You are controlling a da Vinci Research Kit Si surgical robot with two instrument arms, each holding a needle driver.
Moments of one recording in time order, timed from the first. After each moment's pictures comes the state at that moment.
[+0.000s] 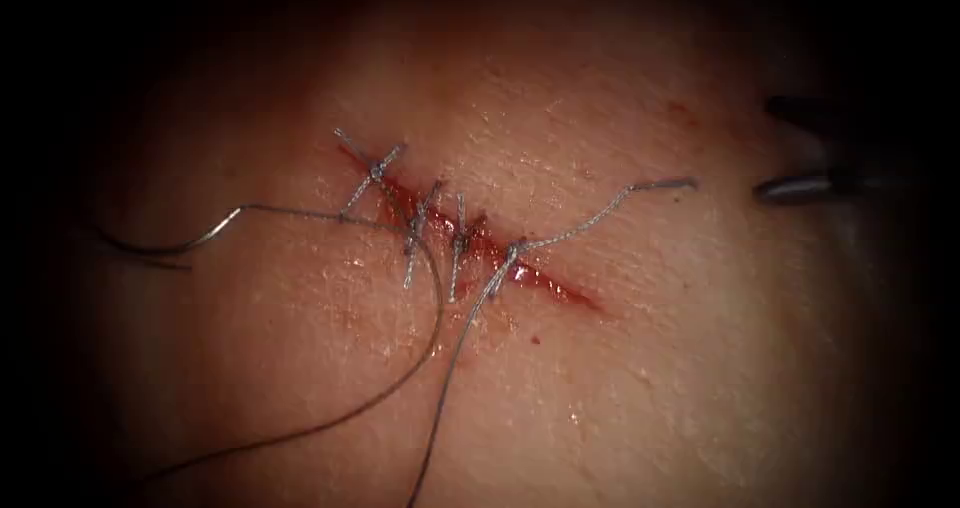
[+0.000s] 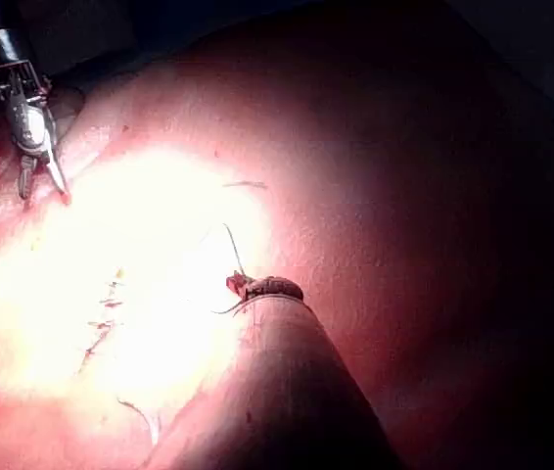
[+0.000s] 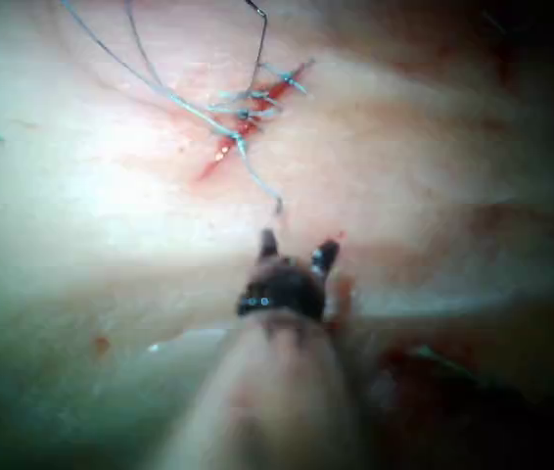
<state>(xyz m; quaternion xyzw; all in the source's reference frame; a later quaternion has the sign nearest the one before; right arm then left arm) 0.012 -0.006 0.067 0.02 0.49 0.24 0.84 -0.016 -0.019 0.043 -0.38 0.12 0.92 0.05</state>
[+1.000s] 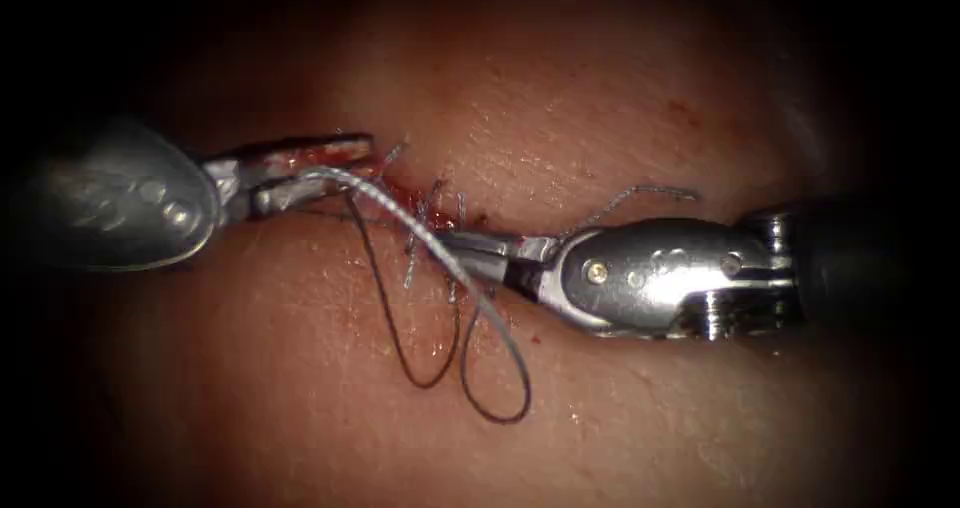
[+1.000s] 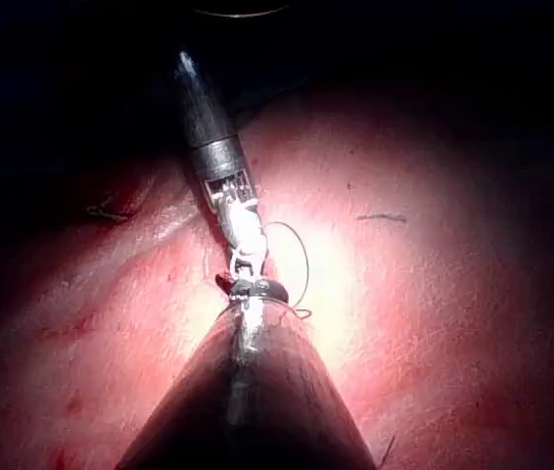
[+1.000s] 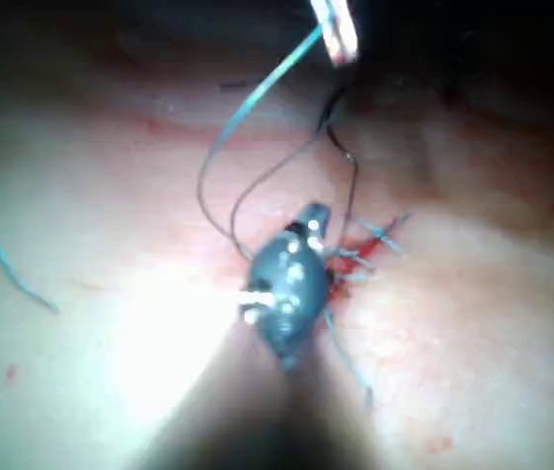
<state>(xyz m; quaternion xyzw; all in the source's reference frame) 0.032 -0.015 0.067 0.02 0.59 0.15 0.79 -0.026 0.000 0.046 -0.42 0.13 0.90 0.07</state>
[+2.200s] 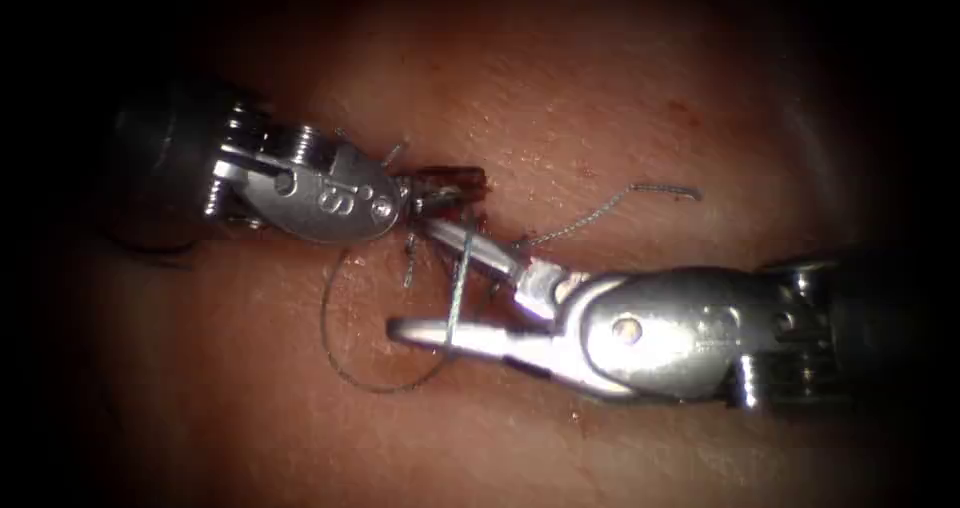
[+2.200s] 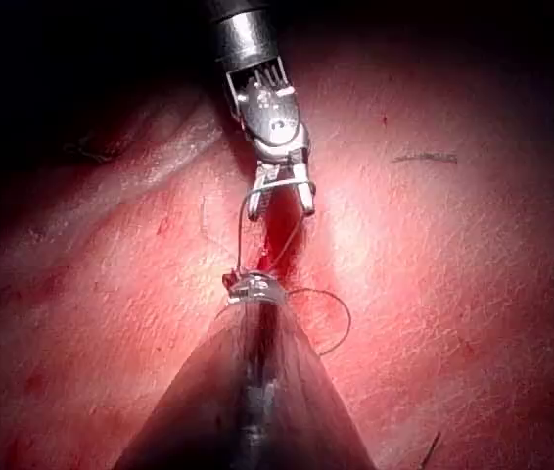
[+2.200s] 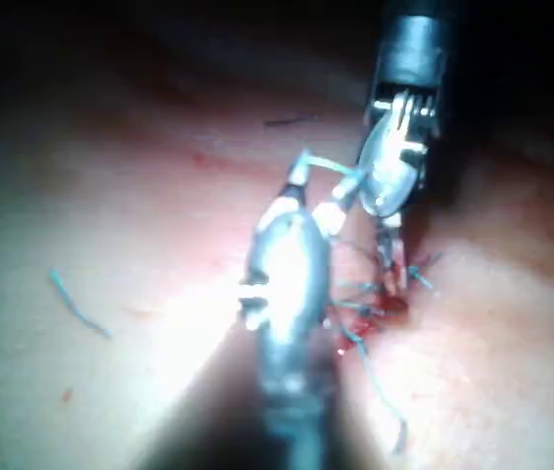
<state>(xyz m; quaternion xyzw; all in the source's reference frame) 0.032 -0.015 0.060 0.01 0.69 0.27 0.67 -0.030 -0.003 0.063 -0.39 0.09 0.91 0.05</state>
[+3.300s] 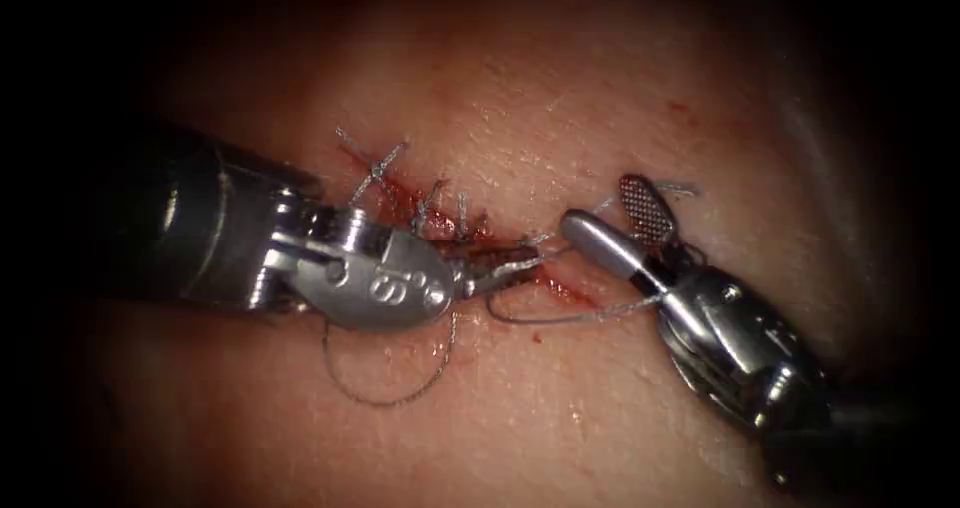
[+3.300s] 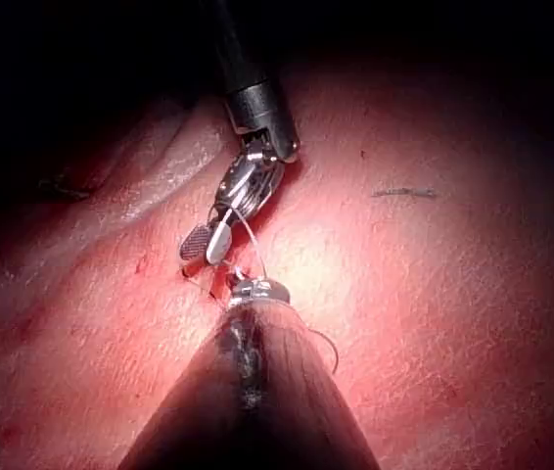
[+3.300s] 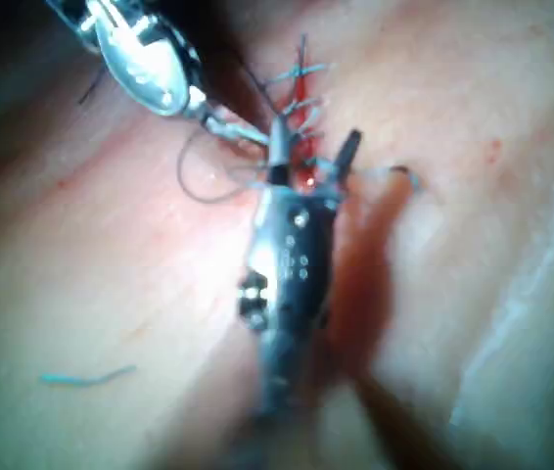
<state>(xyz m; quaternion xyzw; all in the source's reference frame) 0.023 -0.016 0.072 -0.03 0.55 0.62 0.56 -0.035 -0.005 0.060 -0.41 0.07 0.91 0.05</state>
